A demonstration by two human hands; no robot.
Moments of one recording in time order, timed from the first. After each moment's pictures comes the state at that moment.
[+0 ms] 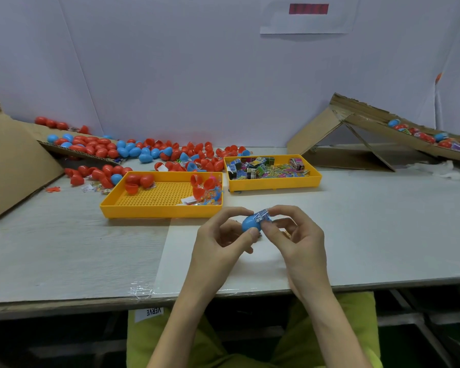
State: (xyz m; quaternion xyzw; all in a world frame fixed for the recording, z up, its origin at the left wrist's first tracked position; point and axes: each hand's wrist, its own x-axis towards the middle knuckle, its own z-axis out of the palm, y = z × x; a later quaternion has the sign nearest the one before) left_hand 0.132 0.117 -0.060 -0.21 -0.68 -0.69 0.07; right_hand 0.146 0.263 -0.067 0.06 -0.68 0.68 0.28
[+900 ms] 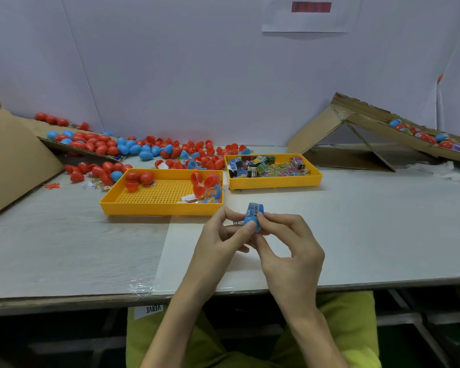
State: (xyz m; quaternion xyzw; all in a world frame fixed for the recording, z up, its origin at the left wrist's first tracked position) left_hand 0.129 0.116 -0.057 -0.18 -0.66 -0.73 -0.03; right_hand 0.159 0.241 -0.077 0.08 -0.76 0.43 0.48
